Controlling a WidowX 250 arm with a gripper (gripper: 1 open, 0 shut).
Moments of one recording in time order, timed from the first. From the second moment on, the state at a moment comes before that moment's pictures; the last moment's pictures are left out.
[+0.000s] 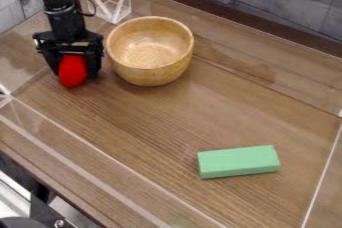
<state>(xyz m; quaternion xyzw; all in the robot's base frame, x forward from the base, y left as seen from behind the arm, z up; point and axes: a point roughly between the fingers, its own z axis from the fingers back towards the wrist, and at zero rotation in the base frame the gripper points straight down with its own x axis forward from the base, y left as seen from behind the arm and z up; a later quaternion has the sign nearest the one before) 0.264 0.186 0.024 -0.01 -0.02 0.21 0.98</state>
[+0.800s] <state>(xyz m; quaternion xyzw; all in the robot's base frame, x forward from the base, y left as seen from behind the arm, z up) 0.278 0.178 0.036 -0.01 -0.01 0.27 0.96</state>
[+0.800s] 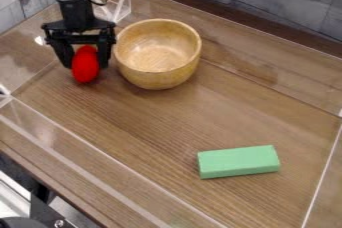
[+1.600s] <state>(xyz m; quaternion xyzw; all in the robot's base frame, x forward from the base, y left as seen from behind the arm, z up) 0.273 0.168 0.065 -0.02 -0.01 0.29 0.96</state>
